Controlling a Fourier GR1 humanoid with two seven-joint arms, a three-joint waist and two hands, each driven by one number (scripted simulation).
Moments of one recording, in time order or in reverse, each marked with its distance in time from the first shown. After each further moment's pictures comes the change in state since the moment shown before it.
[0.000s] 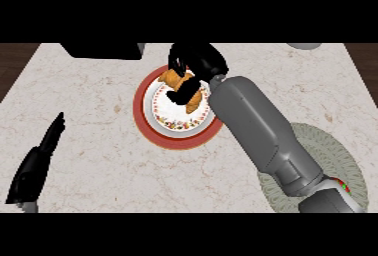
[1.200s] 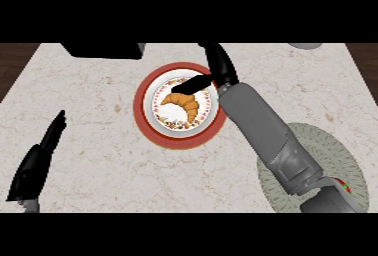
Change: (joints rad) left arm -0.013 -0.014 0.011 -0.009 -0.010 -0.015 0.012; right arm 0.017 -0.010 -0.007 0.187 -0.541 -0.325 -0.098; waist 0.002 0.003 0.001
